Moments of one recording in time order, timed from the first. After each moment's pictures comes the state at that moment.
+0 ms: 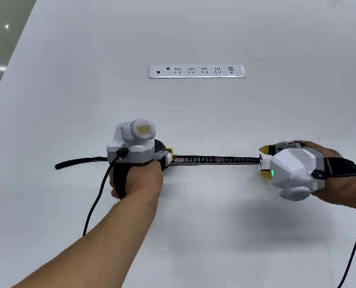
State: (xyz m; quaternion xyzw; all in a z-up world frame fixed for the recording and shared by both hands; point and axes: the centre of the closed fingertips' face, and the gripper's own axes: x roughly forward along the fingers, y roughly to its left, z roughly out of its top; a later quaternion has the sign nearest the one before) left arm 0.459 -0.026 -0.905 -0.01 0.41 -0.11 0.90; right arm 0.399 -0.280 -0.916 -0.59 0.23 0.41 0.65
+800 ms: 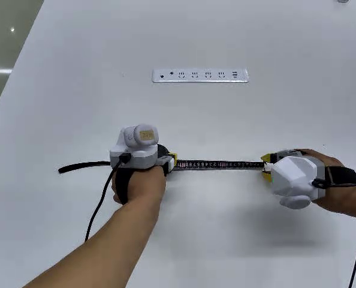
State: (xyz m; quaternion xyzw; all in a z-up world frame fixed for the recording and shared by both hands) left arm 0.462 -0.026 -0.907 -0.01 0.41 -0.11 0.90; right arm 0.410 -0.281 -0.922 -0.55 0.26 0.41 0.68
